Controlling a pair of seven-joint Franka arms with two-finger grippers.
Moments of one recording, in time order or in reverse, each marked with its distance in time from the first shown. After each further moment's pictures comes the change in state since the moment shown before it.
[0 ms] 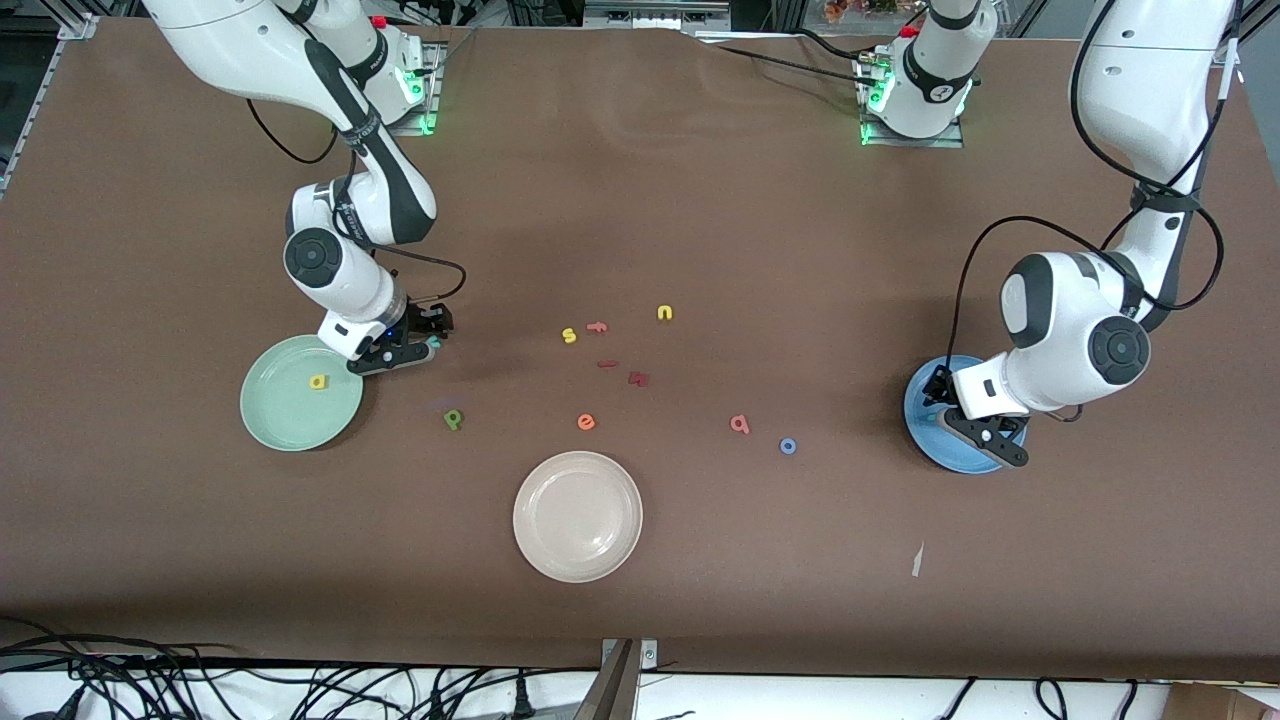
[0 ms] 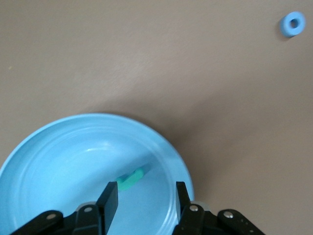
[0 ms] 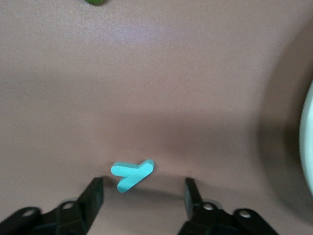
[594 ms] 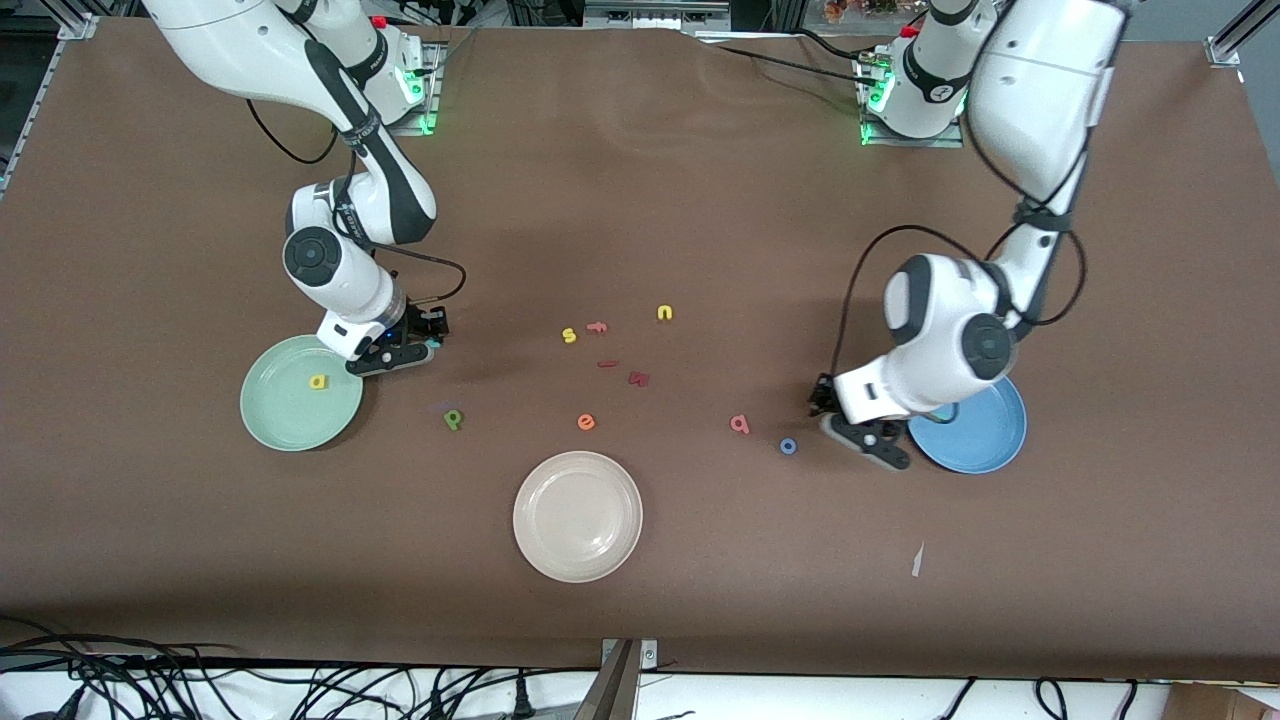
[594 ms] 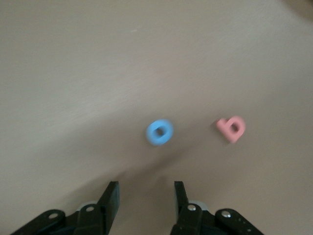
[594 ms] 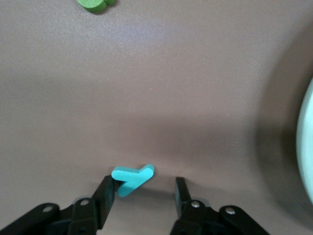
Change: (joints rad) left arm -0.275 0.134 0.016 0.123 -0.211 0.120 -0.197; right arm -0.001 0.001 -0.001 0.000 0.000 0.018 0.002
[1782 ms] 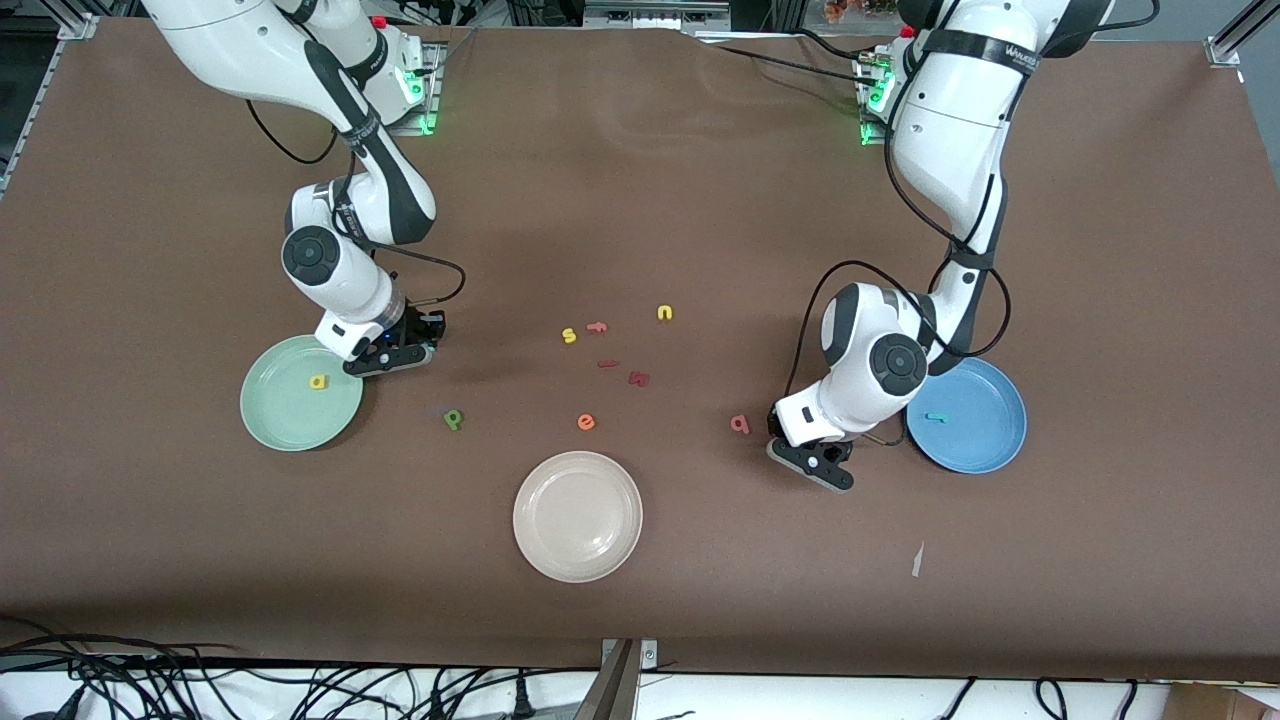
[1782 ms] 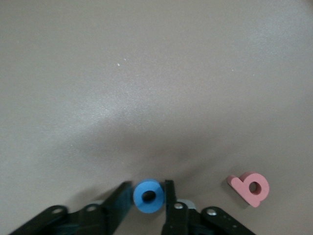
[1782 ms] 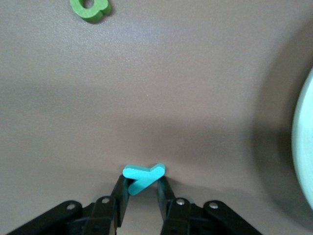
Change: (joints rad) left arm -0.121 0.159 0.094 0.146 0.001 0.076 -0.042; right arm 0.000 0.001 -0.001 0.000 0.000 0.015 0.019
